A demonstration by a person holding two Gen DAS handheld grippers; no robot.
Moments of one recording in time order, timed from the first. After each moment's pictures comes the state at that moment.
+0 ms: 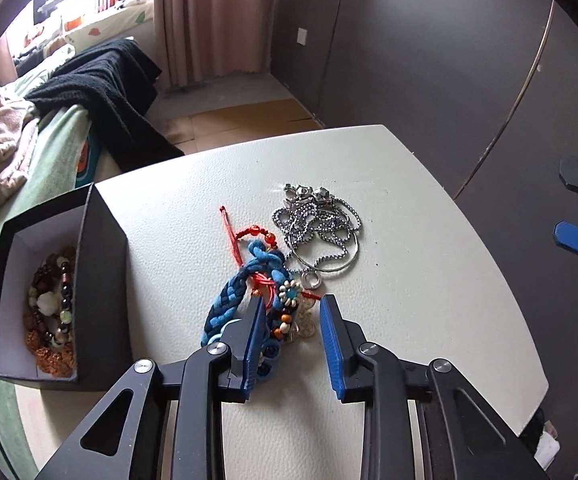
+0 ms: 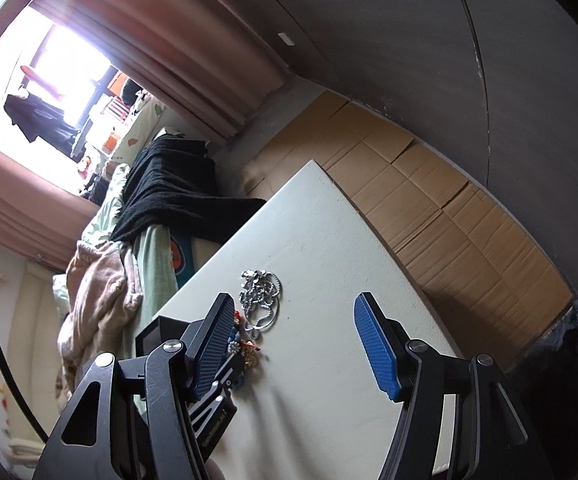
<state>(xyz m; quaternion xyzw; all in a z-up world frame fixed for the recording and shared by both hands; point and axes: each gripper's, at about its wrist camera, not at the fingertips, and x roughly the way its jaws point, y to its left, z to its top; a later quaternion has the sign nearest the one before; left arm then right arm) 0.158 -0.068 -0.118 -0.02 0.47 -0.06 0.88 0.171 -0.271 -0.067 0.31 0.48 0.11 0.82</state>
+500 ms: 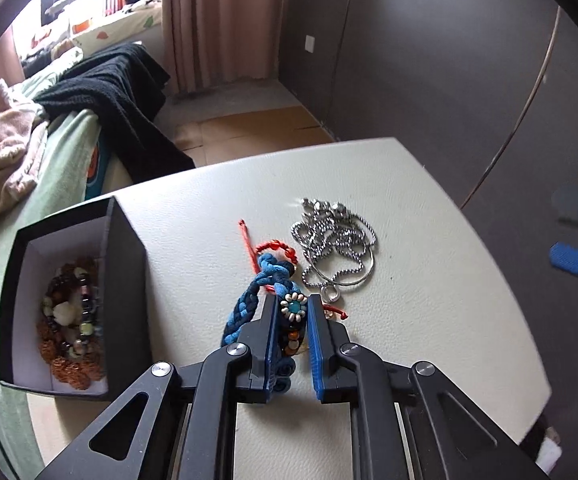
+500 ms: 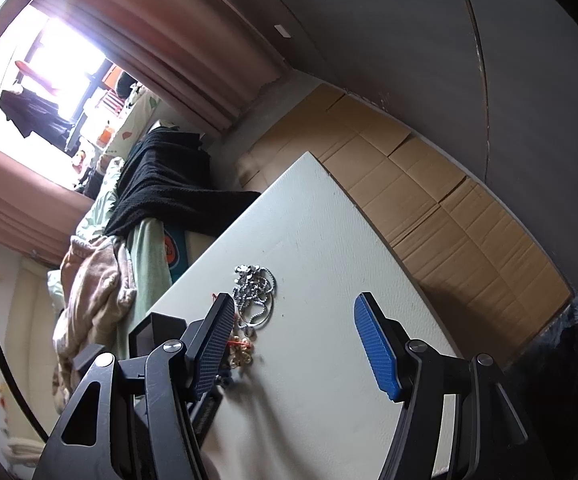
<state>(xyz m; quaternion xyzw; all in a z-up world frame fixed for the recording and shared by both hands) 0.159 -0.050 -0.108 -0.04 0.46 -0.05 0.89 0.177 -0.266 -0.074 0.30 0.49 0.10 0.81</state>
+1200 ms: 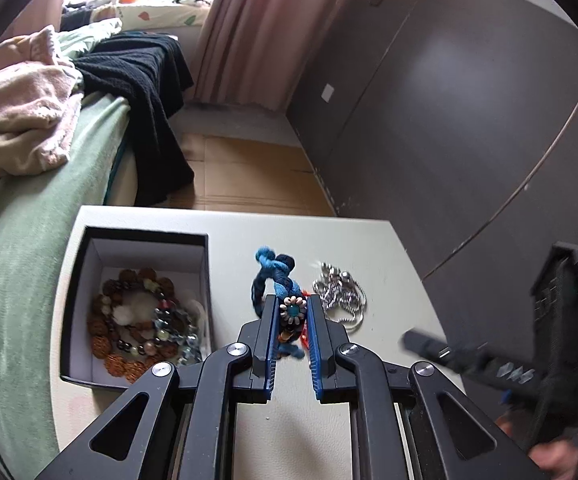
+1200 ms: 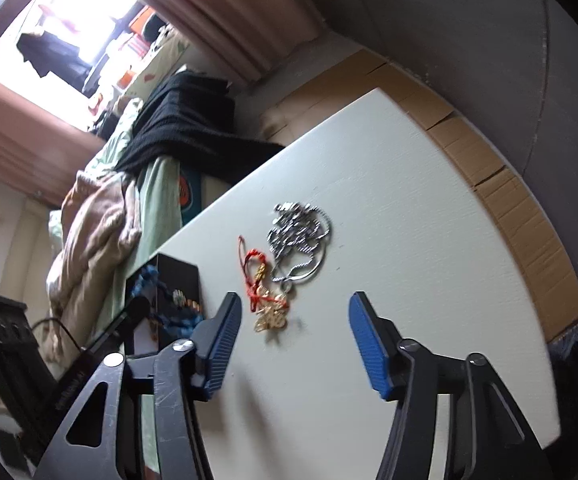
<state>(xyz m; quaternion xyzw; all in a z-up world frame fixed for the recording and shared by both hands) 0.142 0.024 -0.056 -0.18 0.40 -0.06 0.90 0.182 -0.190 -0.100 0.24 0.54 0.18 0.79</state>
